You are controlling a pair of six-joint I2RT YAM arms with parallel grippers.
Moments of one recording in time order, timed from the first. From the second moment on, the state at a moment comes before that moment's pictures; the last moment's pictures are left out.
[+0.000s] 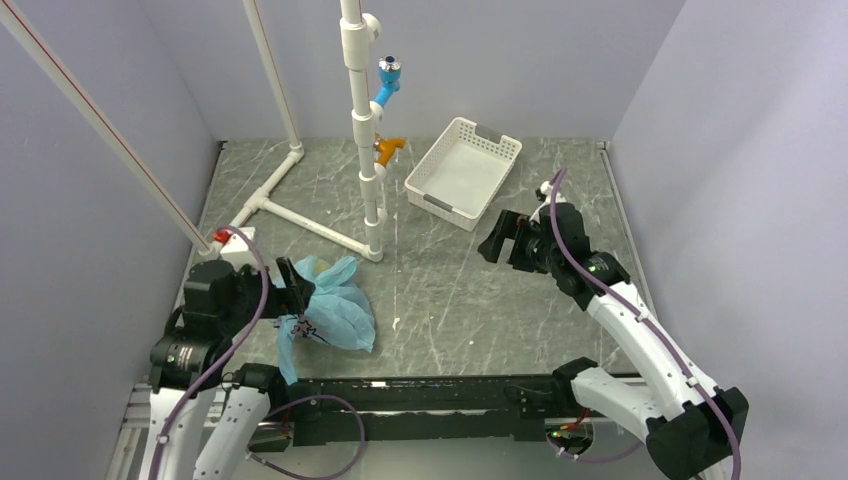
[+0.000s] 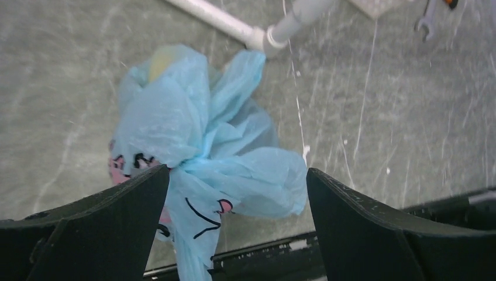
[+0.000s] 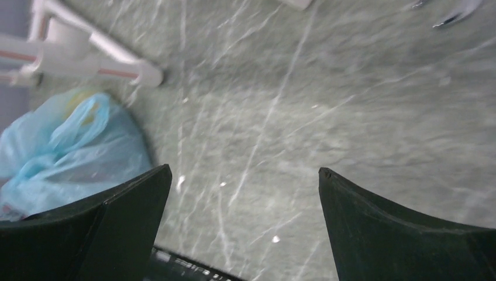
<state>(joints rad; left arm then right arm) -0.14 0.46 0.88 -0.93 0.13 -0.32 0.39 0.97 0.90 -0.57 -0.03 0.57</state>
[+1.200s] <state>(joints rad) -0.14 0.44 0.77 -0.92 -0.03 -0.49 1.19 1.69 0.96 0.44 -0.08 0.19</state>
